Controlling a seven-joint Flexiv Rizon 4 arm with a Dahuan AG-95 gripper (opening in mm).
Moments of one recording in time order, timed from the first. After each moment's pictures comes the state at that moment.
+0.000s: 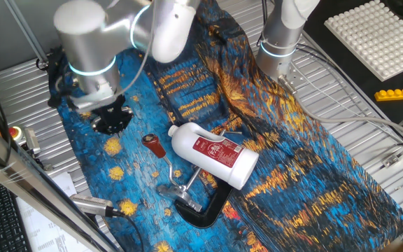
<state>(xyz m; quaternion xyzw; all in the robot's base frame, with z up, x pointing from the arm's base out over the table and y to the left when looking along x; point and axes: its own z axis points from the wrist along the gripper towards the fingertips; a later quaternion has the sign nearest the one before) 0.634 0.058 0.128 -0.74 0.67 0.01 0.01</state>
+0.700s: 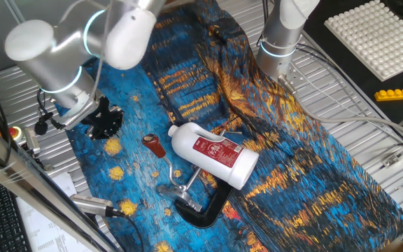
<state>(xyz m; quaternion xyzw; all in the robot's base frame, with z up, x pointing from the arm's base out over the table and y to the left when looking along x) 0.636 0.060 0.123 -0.82 0.57 0.10 -0.02</state>
